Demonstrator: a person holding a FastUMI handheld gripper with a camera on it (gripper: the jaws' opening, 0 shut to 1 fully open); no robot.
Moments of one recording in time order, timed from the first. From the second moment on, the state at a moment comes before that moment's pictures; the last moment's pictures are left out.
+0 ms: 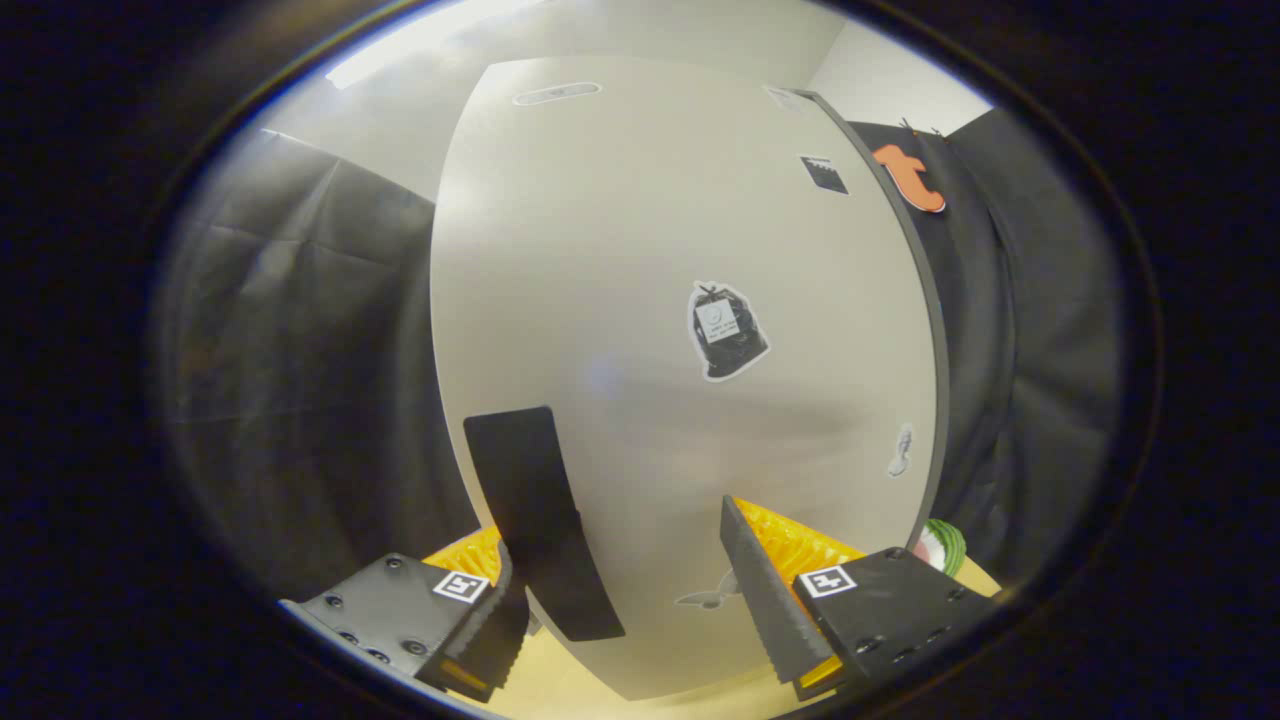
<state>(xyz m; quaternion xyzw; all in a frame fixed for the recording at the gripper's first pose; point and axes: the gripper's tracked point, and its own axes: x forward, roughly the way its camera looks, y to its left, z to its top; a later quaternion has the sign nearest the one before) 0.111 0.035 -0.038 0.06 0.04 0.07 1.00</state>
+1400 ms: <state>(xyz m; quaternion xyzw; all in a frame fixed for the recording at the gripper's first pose) 0.161 0.045 -0.038 0.02 0.00 -0.06 1.00</state>
